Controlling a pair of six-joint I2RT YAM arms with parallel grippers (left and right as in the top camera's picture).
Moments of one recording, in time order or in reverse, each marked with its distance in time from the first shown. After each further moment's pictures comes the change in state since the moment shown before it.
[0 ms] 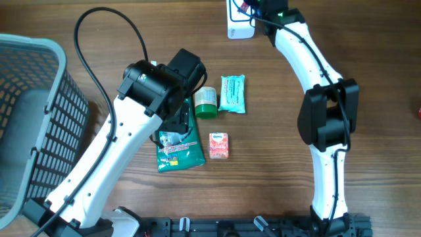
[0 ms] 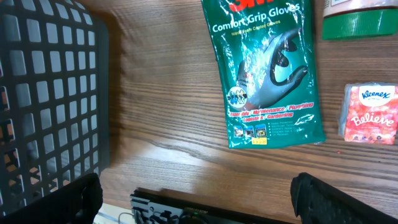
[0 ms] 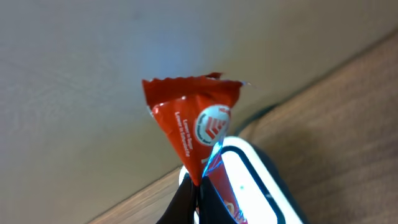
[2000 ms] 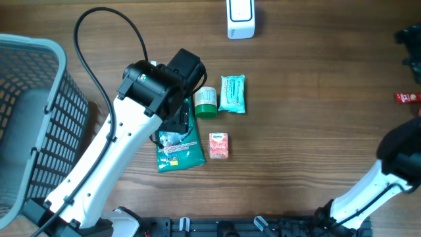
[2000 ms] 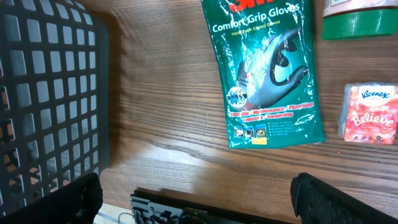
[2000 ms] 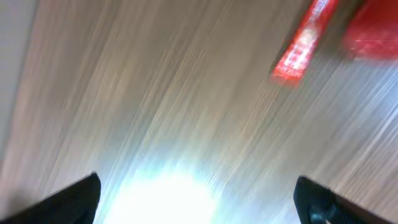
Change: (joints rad) left arm 0.000 -0.001 0.000 0.000 0.000 0.000; right arm -0.729 -0.319 -0.035 -0.977 -0.131 -0.115
